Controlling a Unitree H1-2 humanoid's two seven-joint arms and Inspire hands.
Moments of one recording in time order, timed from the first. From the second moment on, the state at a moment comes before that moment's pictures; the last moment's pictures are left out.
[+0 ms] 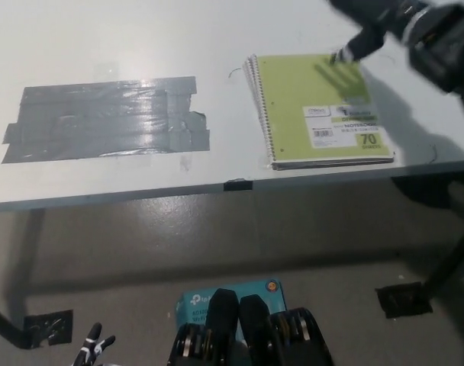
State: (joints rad) left_arm 0.16 0.25 0.03 -0.02 -0.15 0.45 -0.20; right_arm -1.23 -0.53 0.60 0.59 -1.05 -0.19 0.13
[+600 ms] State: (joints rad) left_arm 0.17 0.24 0.03 -0.01 -0.15 0.45 -0.20; right_arm -0.26 -0.61 0.14 -0.16 -0.97 -0.10 0.19
